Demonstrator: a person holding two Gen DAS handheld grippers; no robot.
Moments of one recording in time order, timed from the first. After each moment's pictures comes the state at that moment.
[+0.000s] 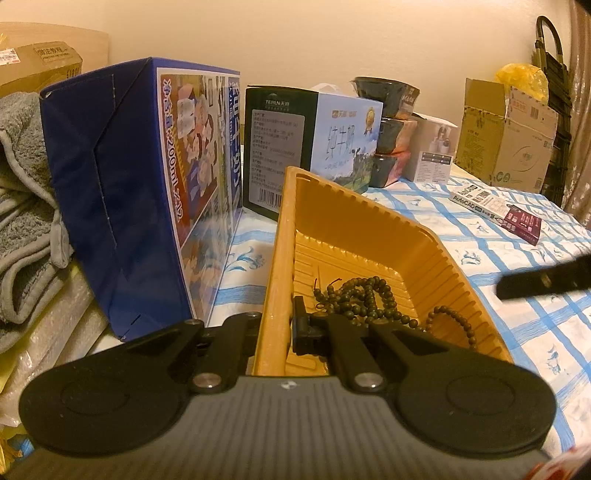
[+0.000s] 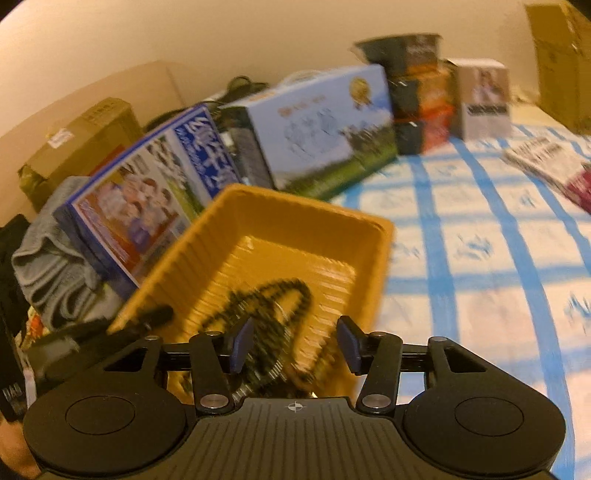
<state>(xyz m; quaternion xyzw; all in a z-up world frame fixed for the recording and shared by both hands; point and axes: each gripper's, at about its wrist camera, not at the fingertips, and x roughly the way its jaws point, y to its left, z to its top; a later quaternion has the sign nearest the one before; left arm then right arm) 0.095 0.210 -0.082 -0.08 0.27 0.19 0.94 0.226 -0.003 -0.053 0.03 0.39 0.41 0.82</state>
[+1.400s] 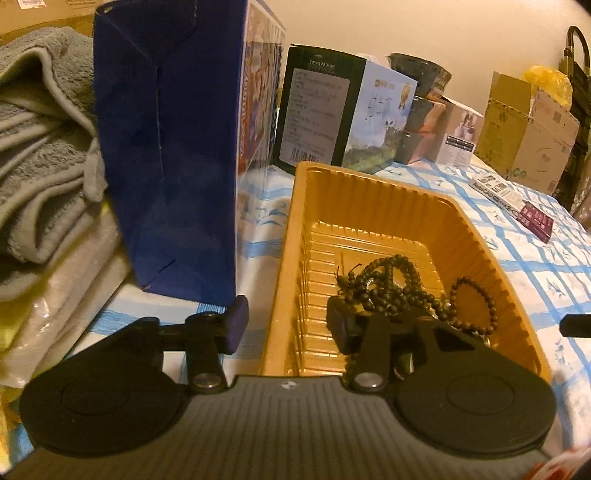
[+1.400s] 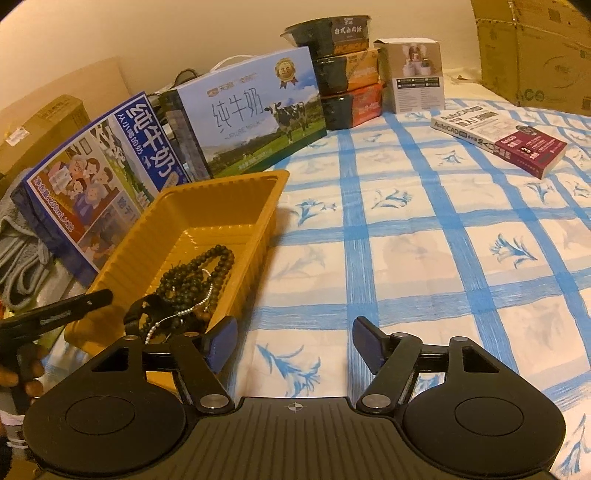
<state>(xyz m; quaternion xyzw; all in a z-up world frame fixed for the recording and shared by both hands) 0.073 0.240 -0.097 -0.14 0.31 0.20 0.92 0.212 -0.056 -0.074 0.01 0.41 0.34 0.85</state>
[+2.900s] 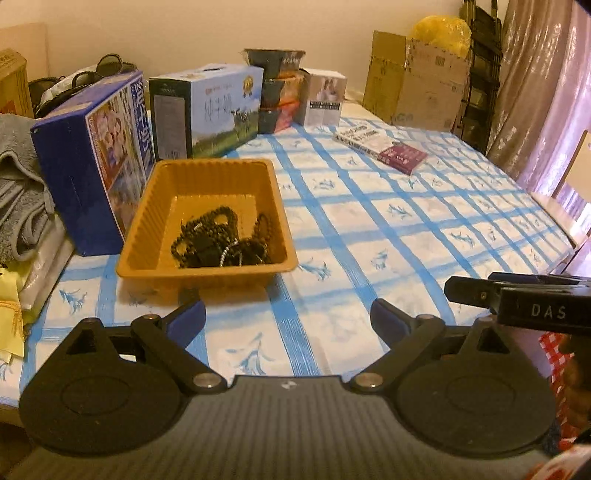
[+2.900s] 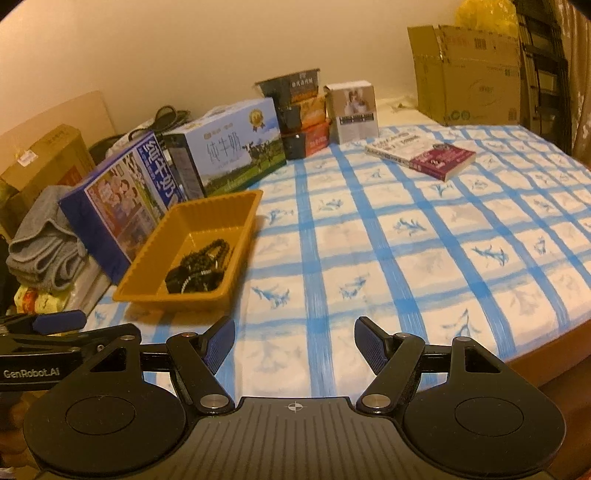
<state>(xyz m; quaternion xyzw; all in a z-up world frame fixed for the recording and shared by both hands) -0.013 0.046 0.010 -0.08 0.37 0.07 0.92 0.068 -0.159 0.010 0.03 0.38 0.28 0.88</state>
